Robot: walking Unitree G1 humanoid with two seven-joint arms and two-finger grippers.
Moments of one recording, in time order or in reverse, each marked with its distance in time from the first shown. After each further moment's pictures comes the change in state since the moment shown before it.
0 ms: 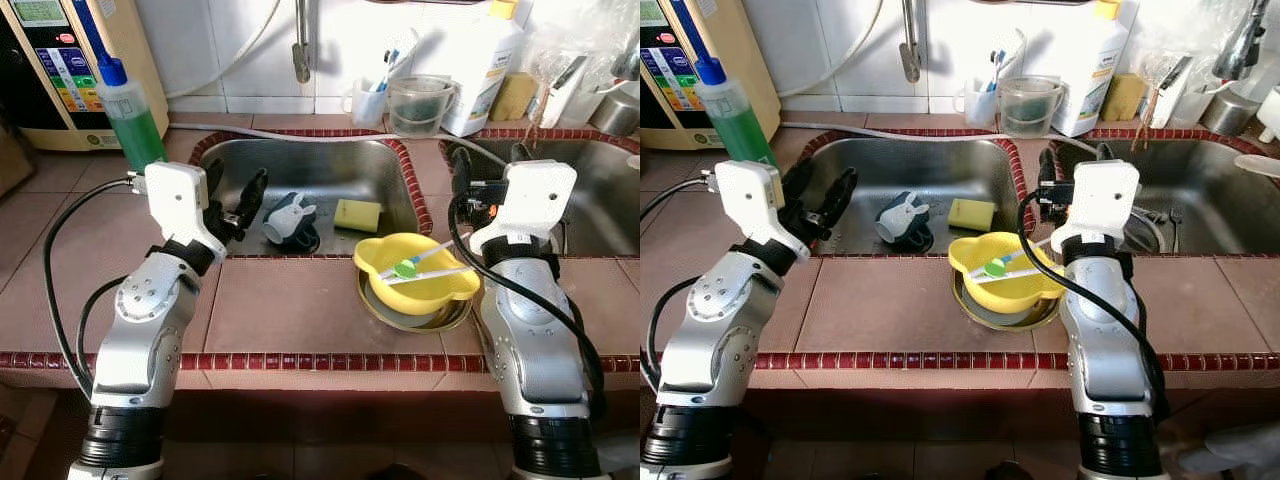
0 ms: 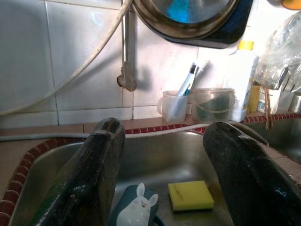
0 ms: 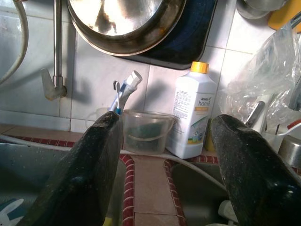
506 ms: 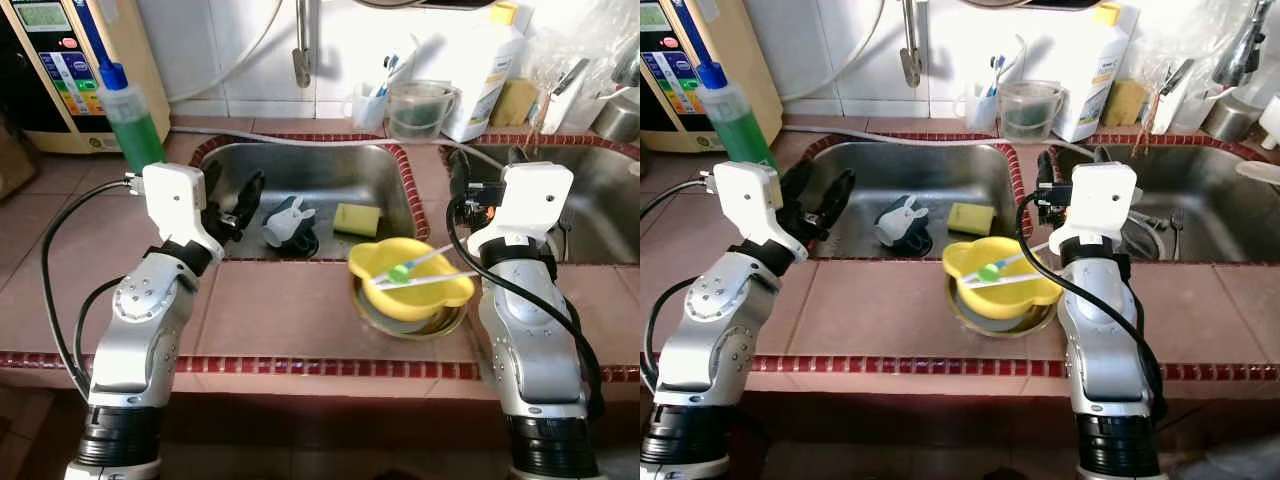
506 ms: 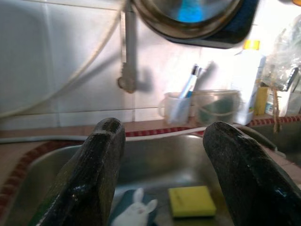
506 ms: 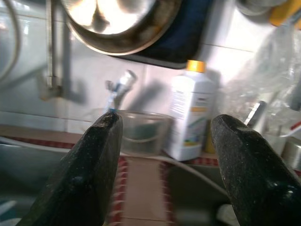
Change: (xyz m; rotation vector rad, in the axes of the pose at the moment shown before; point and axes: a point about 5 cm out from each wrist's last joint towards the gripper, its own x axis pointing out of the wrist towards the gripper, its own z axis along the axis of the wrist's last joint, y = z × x) left arm -0.001 0.006 -0.001 0.005 0.008 0.016; right arm 0.000 0.002 -0.002 0.002 0.006 0.007
